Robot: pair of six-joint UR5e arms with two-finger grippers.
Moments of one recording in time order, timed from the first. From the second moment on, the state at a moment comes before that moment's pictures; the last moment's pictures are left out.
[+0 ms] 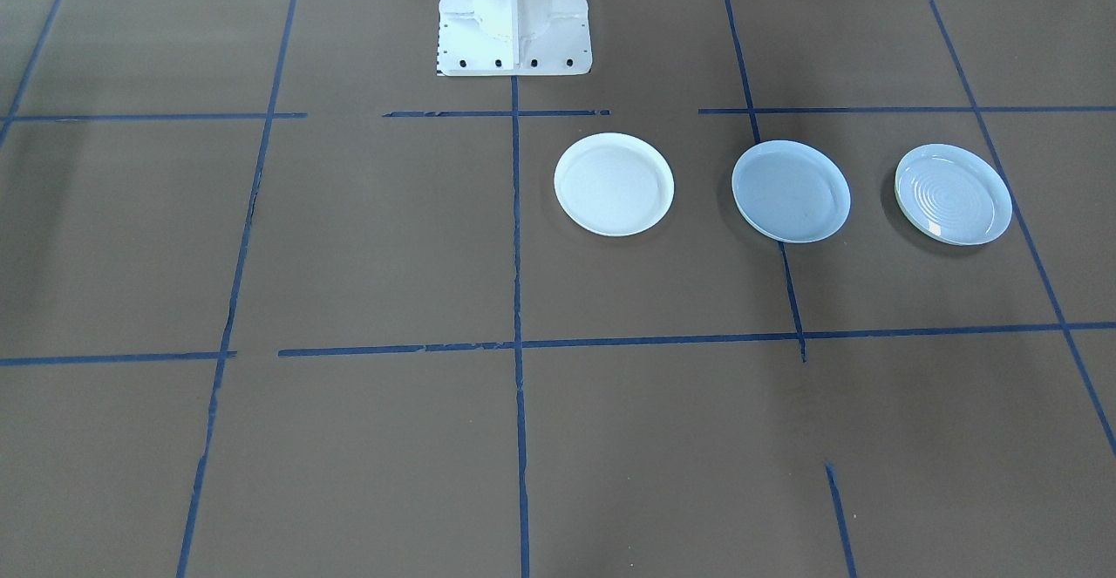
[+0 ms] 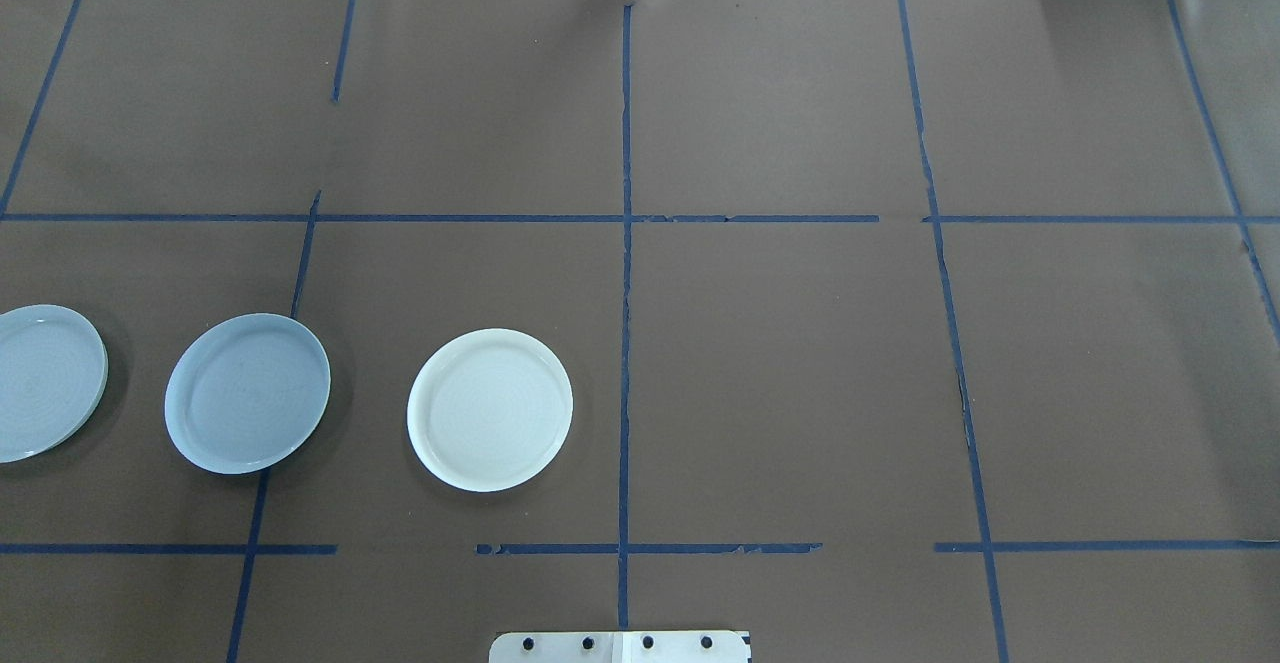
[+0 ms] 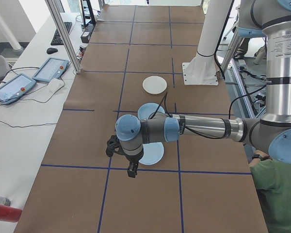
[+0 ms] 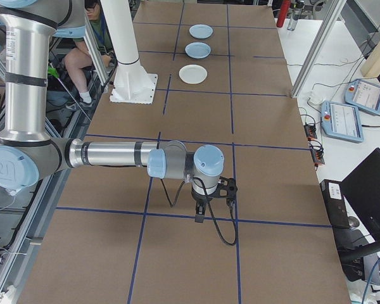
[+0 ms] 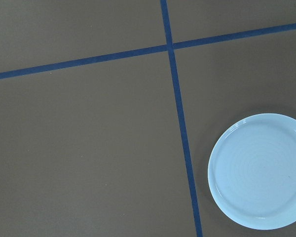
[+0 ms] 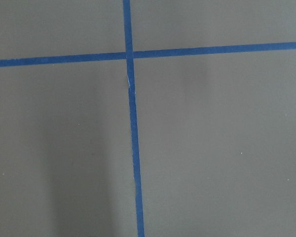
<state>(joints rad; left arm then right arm) -1.63 -1.47 -1.74 -1.39 -2.35 0.29 1.56 -1.69 1.73 -1.64 2.31 0.06</state>
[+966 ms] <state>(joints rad) -1.61 -1.48 -1.75 -1.39 -2.37 0.29 1.56 -1.69 1.73 -1.64 2.31 0.06</state>
